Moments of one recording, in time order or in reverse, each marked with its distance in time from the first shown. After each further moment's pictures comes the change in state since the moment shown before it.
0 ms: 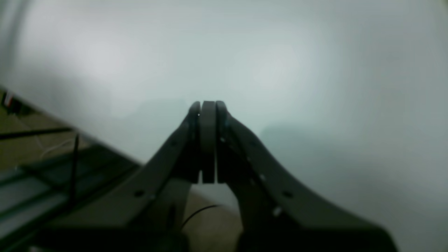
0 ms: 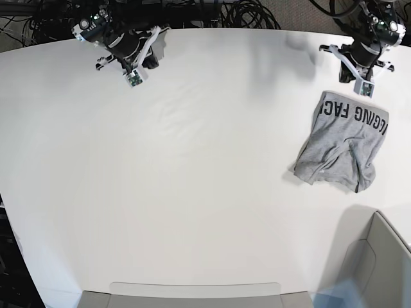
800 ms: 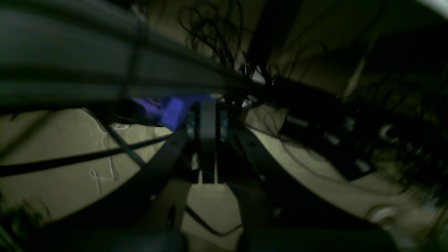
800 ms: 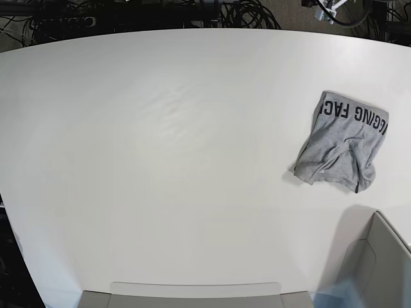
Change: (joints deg) left arm 23.1 7.0 11.2 -15.2 13.6 0.0 -25.8; right arm -32.5 -2.2 0.5 -10.8 -6.1 -0.4 39.8
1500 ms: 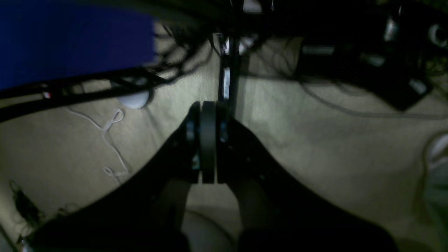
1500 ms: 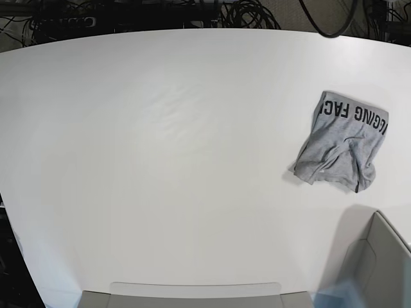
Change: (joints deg) left arm -33.7 -2.3 8.4 -86.9 19.1 0.3 -43.7; right arm 21.0 -5.6 -0.2 -49.9 -0.1 0.1 14.3
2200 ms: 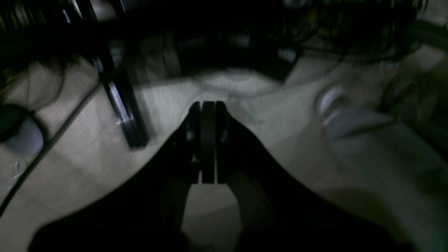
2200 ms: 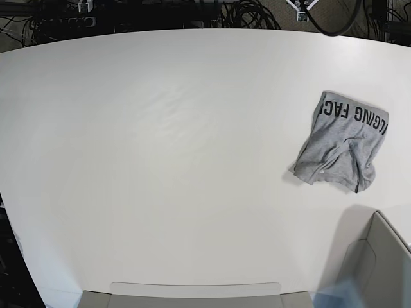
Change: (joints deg) left arm -14.5 -2.6 -0.1 -12.9 -0.4 29.4 -8.2; right arm 34.6 11.3 3.1 -56.8 -0.2 -5.6 19.3
